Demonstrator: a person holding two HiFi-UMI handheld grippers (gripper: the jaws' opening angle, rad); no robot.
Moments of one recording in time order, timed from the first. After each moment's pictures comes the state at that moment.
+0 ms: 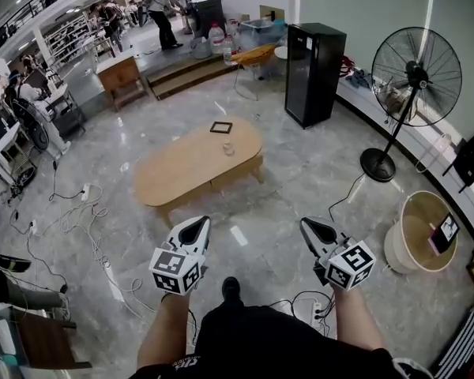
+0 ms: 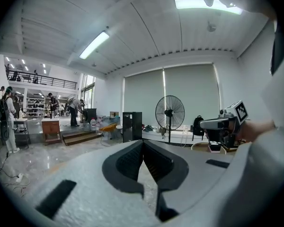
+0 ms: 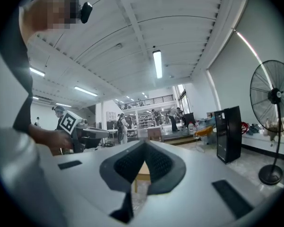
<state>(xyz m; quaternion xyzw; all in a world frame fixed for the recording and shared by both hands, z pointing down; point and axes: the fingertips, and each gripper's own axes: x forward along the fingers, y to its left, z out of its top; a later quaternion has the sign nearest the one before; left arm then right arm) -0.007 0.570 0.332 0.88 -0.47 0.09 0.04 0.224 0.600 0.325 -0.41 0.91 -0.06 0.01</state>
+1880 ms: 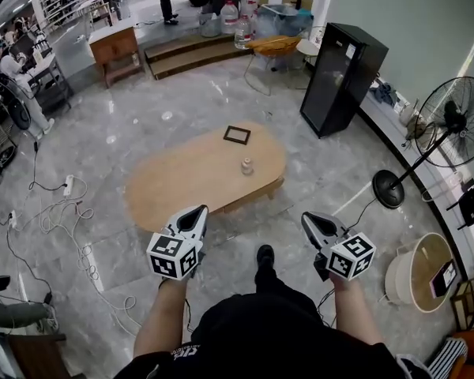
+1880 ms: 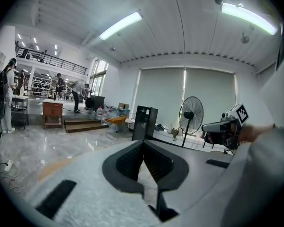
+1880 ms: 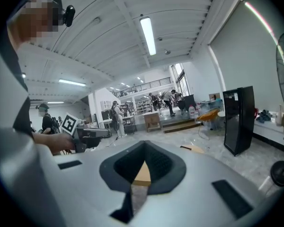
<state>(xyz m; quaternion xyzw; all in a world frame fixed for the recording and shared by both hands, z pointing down) -0.186 0.218 0.400 0.87 -0.47 0.07 0.13 0.061 0.246 0.377 -0.41 0.90 -0.14 -0.07</state>
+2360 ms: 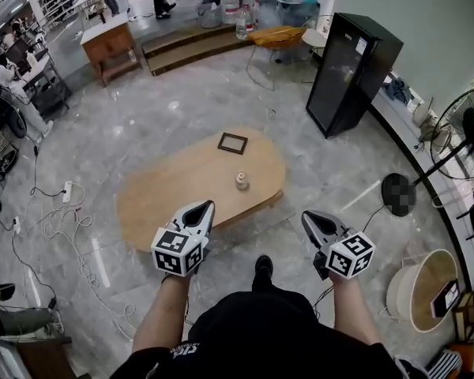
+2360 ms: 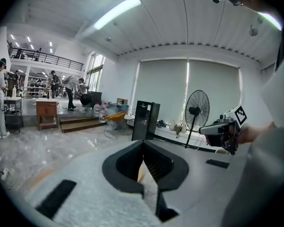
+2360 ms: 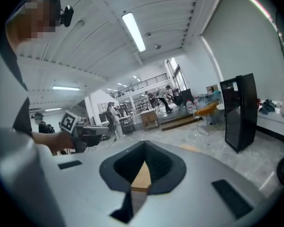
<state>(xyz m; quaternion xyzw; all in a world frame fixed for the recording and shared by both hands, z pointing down) -0.109 0.049 0.413 0.87 -0.47 0.11 0.14 0.124 0.075 0.412 -0.40 0.90 -0.19 -0.06</state>
